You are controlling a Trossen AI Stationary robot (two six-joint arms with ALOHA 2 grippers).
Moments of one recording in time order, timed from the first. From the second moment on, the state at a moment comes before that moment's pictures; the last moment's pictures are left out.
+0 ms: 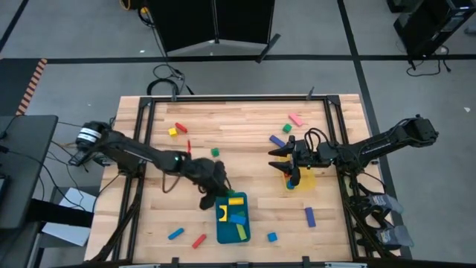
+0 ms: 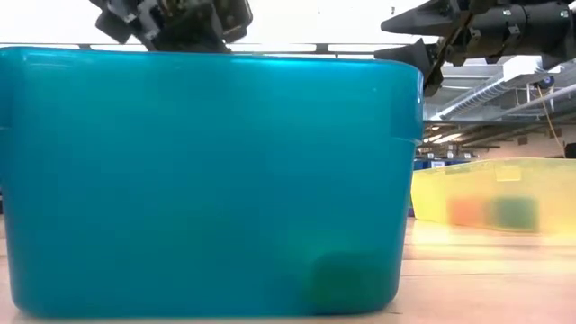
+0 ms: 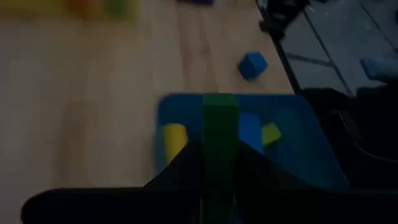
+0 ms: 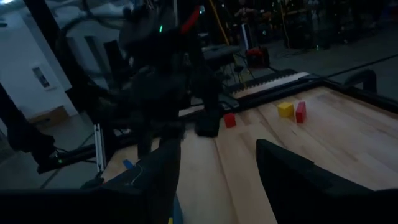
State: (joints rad) left arm -0.22 1.49 0.83 0.07 0.18 -0.30; right arm 0.16 1.05 0.34 0.69 0.22 0.32
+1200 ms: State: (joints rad) left arm -0.08 0.99 0.39 0.24 -0.44 -0.53; right arm 0.15 1.06 0.34 0.58 0.35 0.38
